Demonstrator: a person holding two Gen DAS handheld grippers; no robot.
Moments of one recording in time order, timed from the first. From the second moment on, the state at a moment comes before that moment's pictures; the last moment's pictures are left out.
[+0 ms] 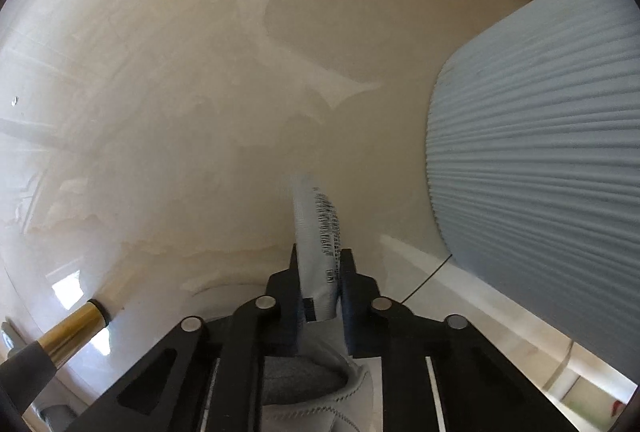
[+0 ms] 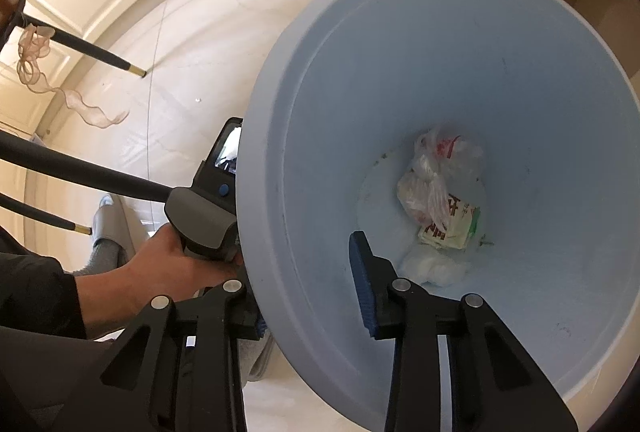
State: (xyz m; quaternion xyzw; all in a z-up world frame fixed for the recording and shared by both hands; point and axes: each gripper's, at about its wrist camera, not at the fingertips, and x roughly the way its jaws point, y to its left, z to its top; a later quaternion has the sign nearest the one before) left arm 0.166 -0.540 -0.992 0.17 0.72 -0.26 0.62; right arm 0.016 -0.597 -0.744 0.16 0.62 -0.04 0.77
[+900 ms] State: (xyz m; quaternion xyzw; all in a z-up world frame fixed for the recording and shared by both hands) left arm 0.170 -0.547 -0.726 0.13 0.57 -0.38 0.71; right arm 0.000 -0.602 -0.745 0.20 0.63 -0.06 0.75
